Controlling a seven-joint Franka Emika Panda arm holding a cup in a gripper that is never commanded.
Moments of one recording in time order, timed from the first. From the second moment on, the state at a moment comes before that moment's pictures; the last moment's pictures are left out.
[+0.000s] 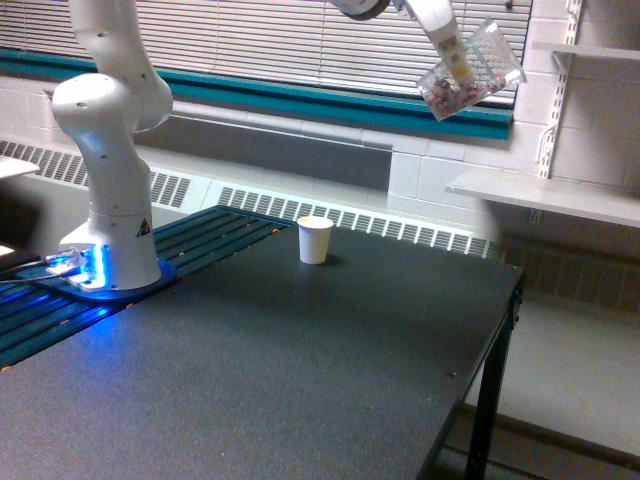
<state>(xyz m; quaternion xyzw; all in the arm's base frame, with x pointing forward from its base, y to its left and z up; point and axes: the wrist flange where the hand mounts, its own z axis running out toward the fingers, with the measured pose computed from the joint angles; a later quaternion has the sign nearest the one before) 0.554 0.010 0.534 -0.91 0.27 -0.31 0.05</state>
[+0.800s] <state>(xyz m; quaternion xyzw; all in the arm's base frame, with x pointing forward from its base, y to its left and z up) 0.478 0.044 0.478 -0.93 0.20 -0.29 0.05</state>
